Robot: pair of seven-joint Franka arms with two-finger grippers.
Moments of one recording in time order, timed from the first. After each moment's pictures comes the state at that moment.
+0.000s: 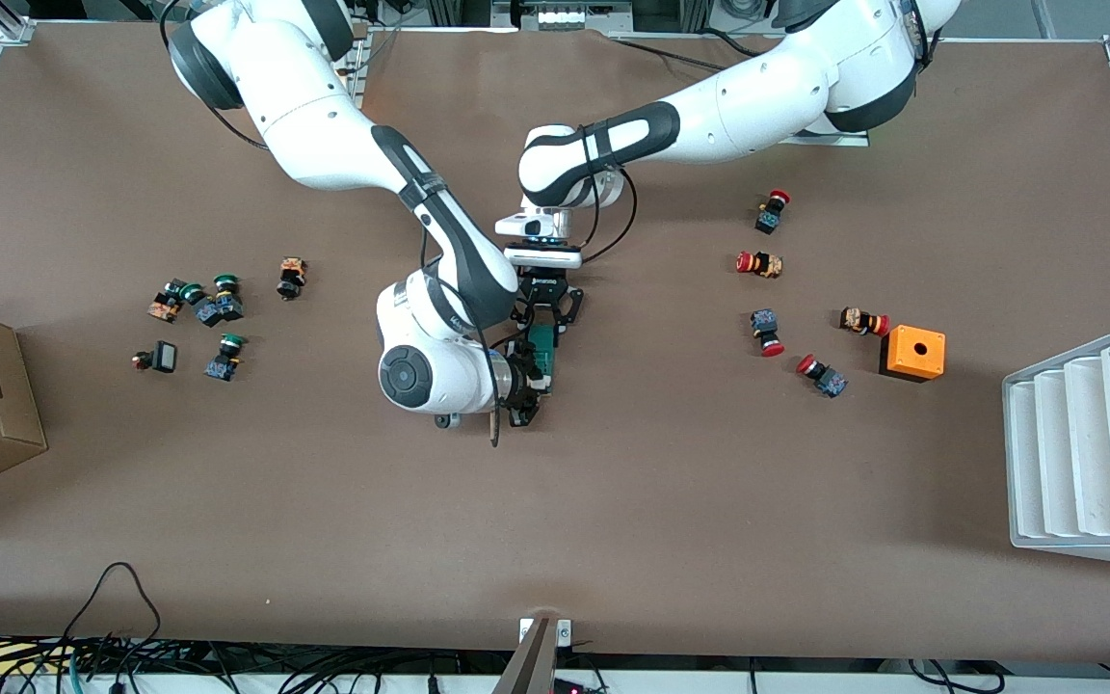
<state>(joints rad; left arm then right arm) -0.33 1.09 -0.80 -1.73 2.19 1.89 -2.30 0.55 1.04 0.02 -1.01 0.46 2.03 1.85</state>
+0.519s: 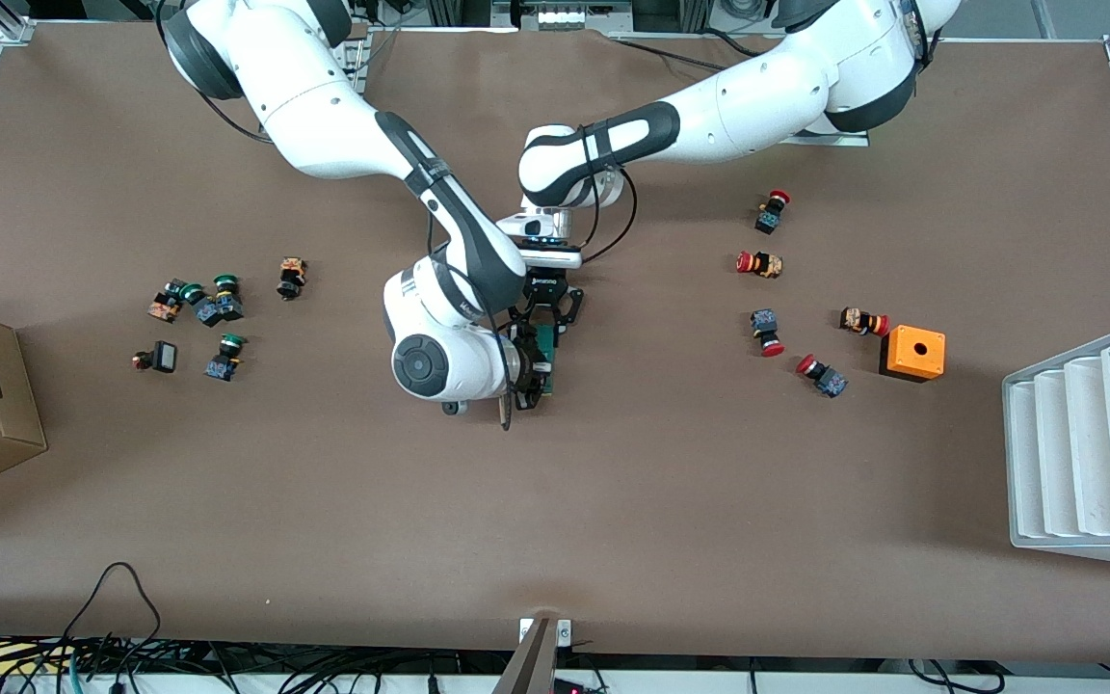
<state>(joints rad) -0.33 1.09 -0.80 -1.73 2.19 1.89 -2.30 0.56 1.00 0.04 -1.07 0.43 1.99 1.85</state>
